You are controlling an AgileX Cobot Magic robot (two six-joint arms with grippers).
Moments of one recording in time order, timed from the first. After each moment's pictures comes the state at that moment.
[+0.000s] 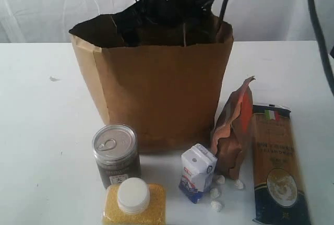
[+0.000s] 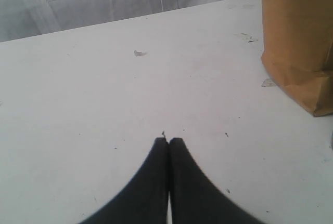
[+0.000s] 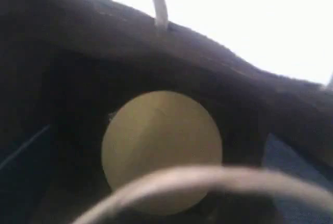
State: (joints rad) left arm -0.19 0.01 0.02 0.03 0.29 0.08; right arm 0.69 1.94 -2.02 -0.10 1.22 0.16
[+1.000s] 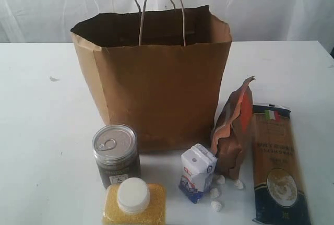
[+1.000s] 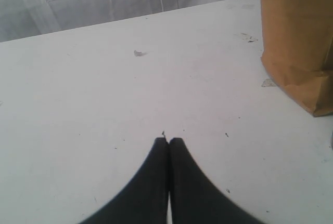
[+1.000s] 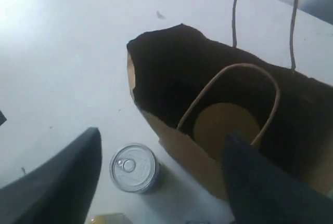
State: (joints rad) left arm -0.19 0.01 0.02 0.03 0.29 0.08; right arm 0.69 1.52 -1.94 0.15 1.22 0.06
